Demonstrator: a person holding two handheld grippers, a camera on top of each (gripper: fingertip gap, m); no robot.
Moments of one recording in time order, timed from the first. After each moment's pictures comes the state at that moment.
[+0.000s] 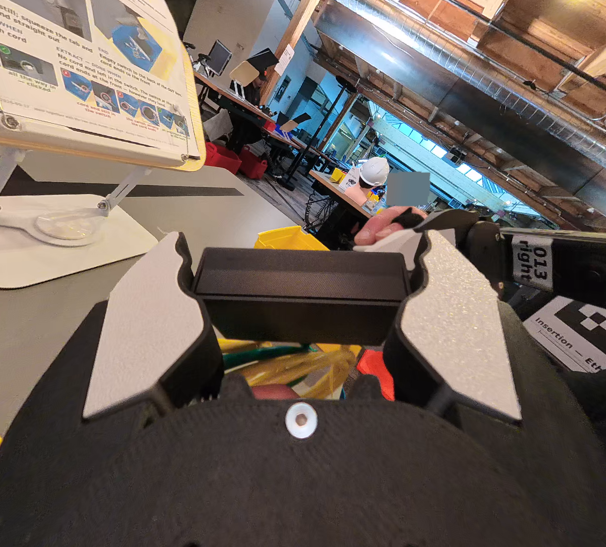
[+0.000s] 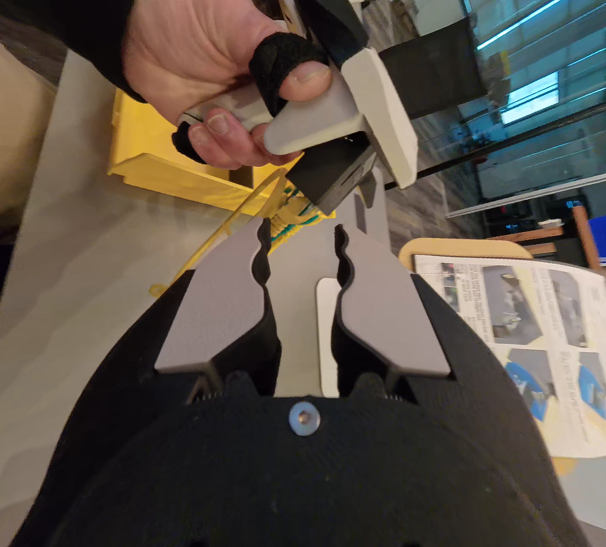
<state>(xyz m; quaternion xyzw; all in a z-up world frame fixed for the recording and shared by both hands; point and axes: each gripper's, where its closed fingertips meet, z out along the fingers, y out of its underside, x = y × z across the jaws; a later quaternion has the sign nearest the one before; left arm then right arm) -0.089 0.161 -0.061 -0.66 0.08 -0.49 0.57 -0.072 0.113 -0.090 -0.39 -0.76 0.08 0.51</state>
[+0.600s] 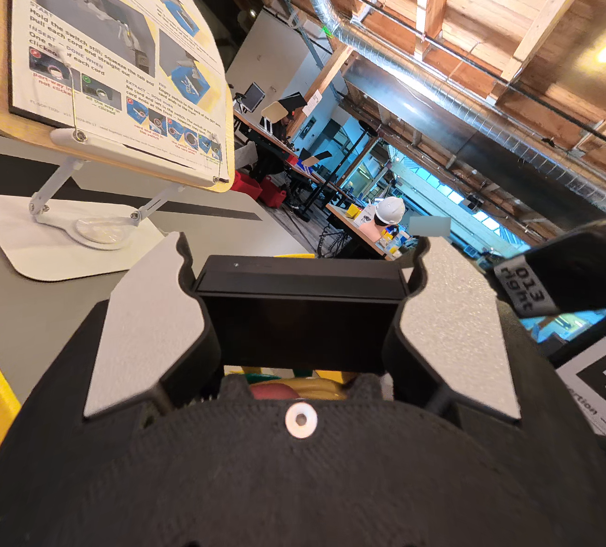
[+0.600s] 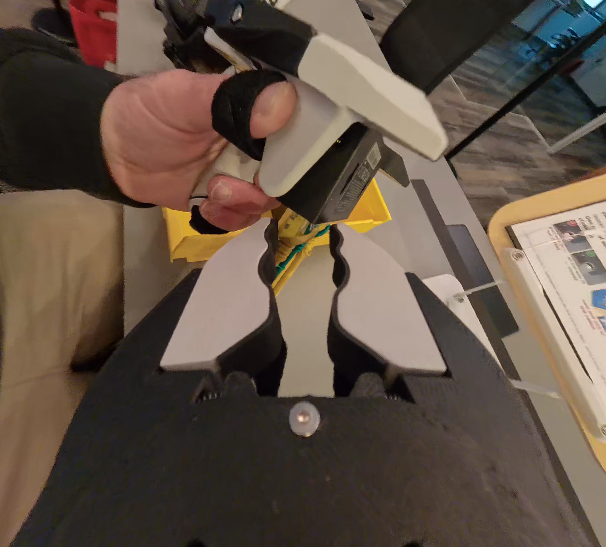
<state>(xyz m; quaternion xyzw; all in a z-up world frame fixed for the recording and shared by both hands) -0.109 0.168 -0.057 -0.64 0.00 -0.48 0.60 -0.101 0.106 -0.102 -0.53 -0.67 0.23 0.46</state>
